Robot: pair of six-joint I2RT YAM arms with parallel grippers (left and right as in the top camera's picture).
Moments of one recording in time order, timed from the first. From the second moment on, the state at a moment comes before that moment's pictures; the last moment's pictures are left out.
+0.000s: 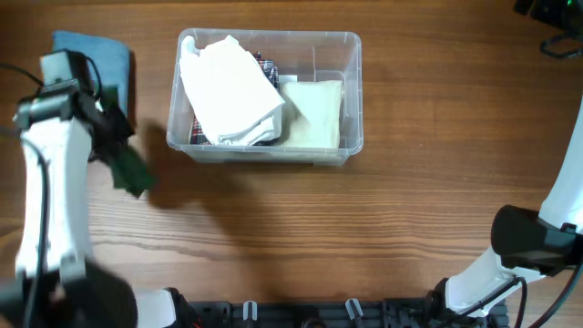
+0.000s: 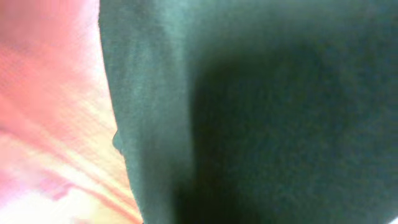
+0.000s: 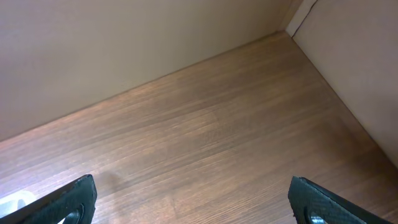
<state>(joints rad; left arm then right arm) 0.26 1.56 1.39 -1.08 -0.09 -0.28 -0.22 1.88 2.38 -1.25 0.14 0.14</state>
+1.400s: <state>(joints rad) -0.27 1.93 1.50 -0.20 1.43 0.00 -0.22 1.88 2.38 -1.25 0.14 0.14</state>
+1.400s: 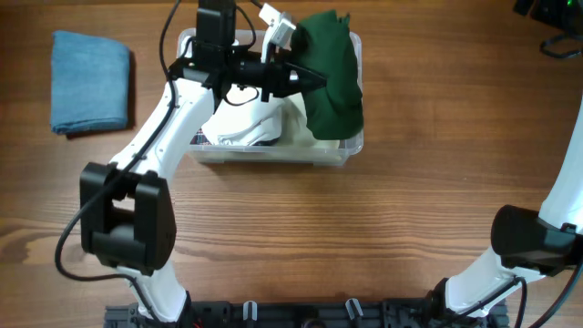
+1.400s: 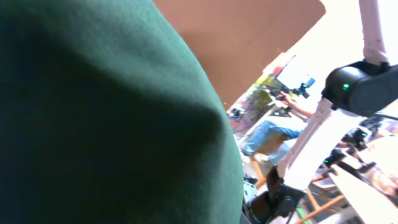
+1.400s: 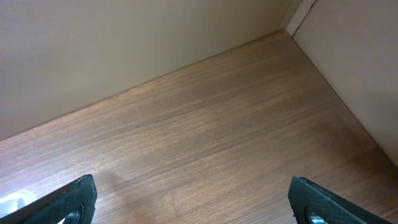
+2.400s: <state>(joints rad) -0.20 2.13 1.60 -0.15 1.40 -0.04 -0.22 1.88 2.38 -1.25 0.14 0.14</state>
